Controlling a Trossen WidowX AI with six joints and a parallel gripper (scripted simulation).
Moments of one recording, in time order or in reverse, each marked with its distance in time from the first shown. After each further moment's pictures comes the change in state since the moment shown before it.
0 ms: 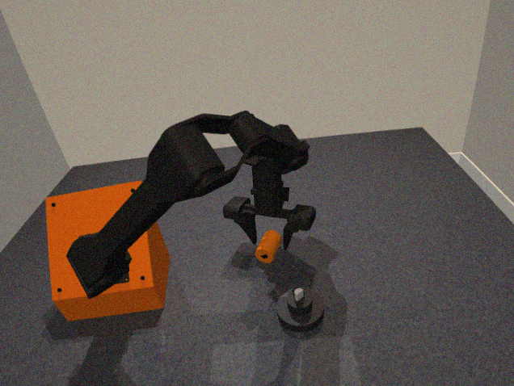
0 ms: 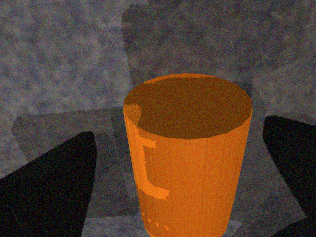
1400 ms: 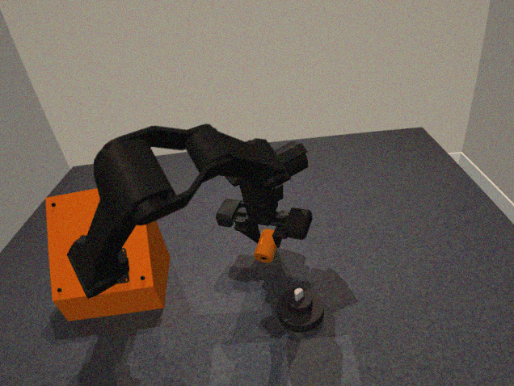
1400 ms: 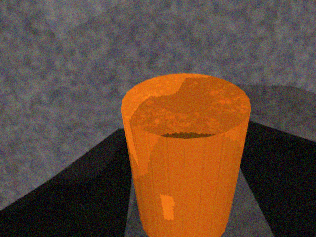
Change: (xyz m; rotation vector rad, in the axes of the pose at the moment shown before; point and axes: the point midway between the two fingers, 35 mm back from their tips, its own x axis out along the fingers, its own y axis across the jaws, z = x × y) arm -0.008 0.000 -0.017 0.001 -0.302 0.000
